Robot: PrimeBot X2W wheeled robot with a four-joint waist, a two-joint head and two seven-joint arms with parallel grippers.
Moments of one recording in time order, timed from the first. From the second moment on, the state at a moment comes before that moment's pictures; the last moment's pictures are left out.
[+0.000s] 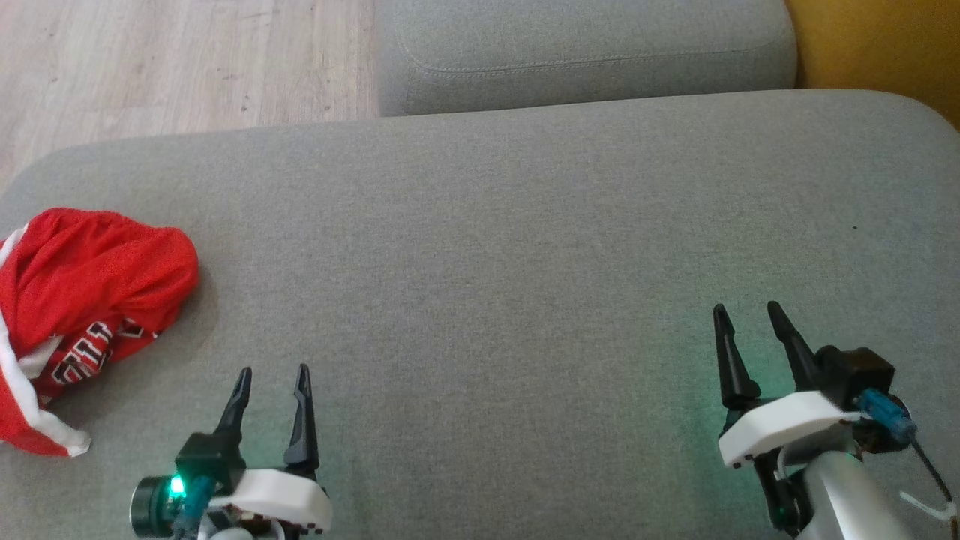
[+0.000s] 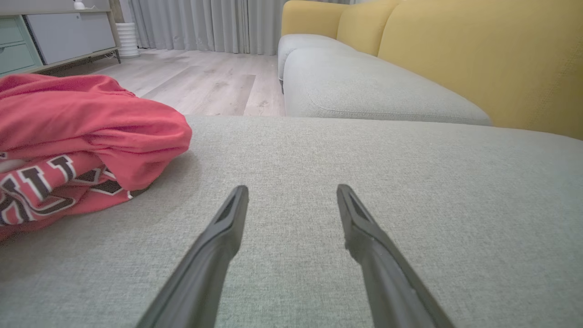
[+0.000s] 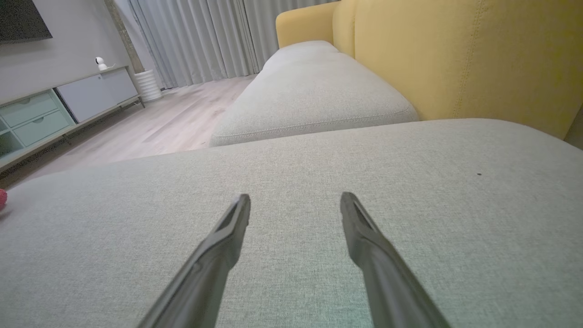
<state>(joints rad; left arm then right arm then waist) -0.08 0.06 -0.12 0.44 -0.19 -0.04 -0.22 -0.16 -0.09 0.07 0.50 0.21 0.13 -0.22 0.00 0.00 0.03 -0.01</state>
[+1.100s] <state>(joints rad) -0.05 0.05 -0.10 0.43 -0.09 -0.02 -0.25 -0.16 -0.07 0.03 0.51 0.09 0.13 -0.25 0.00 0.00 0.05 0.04</state>
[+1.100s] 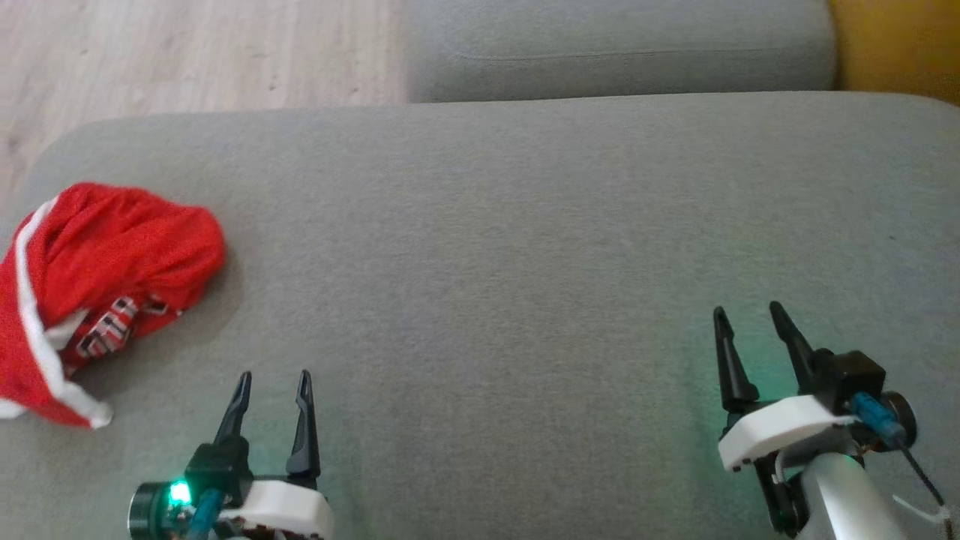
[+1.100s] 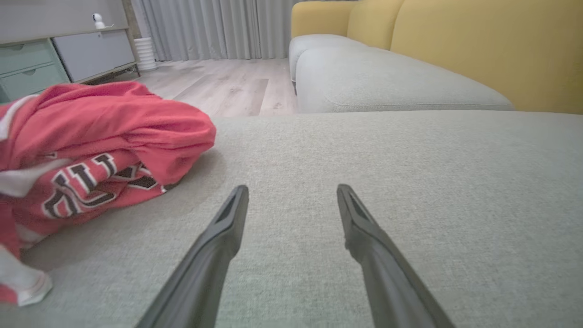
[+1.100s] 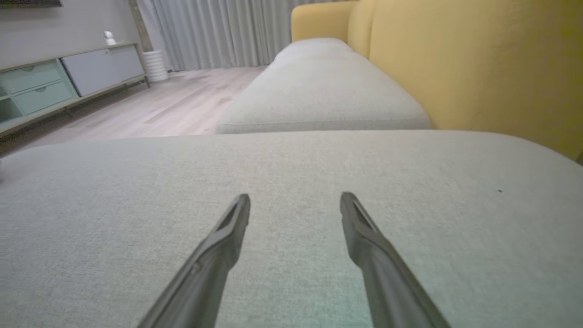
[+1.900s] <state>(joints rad) -0.04 0.05 -0.10 0.40 -0.13 0.01 -0.25 -0.19 -0.08 0.19 0.50 0.12 0.13 -0.25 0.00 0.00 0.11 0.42</state>
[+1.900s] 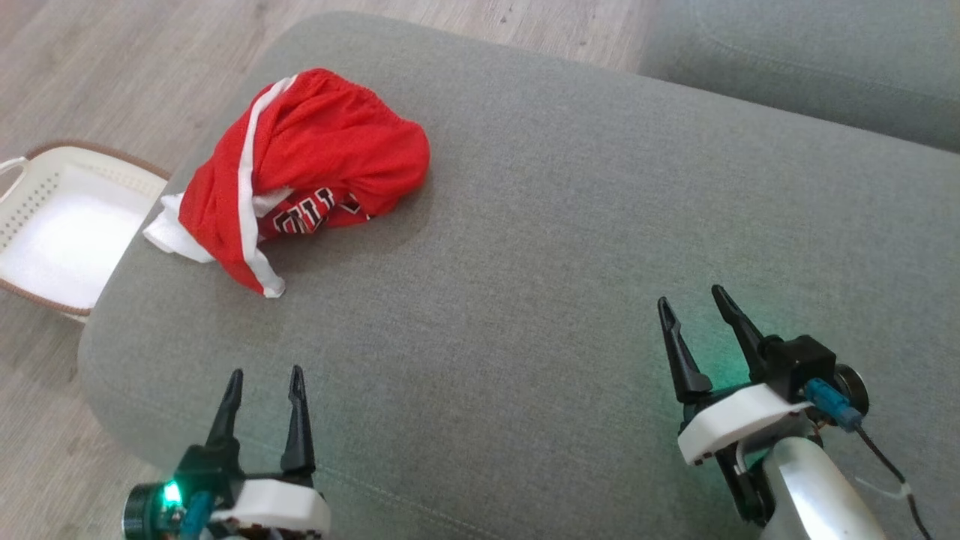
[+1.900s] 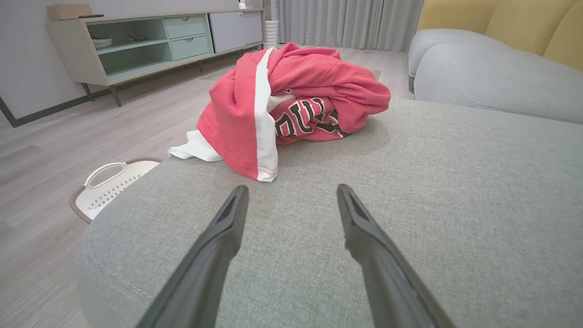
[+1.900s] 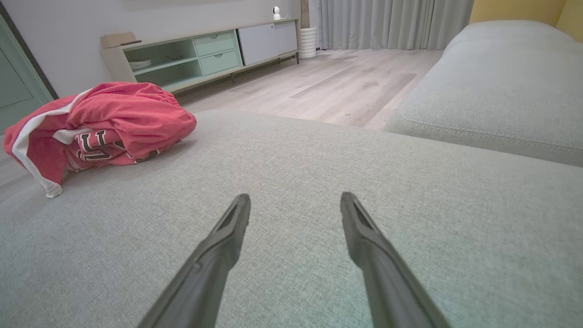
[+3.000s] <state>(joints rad) -0.71 0.29 0.03 0.88 -0.07 -0.02 -0.05 -0.30 -0.20 0.26 0.41 0.18 0.13 -0.26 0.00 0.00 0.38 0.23</state>
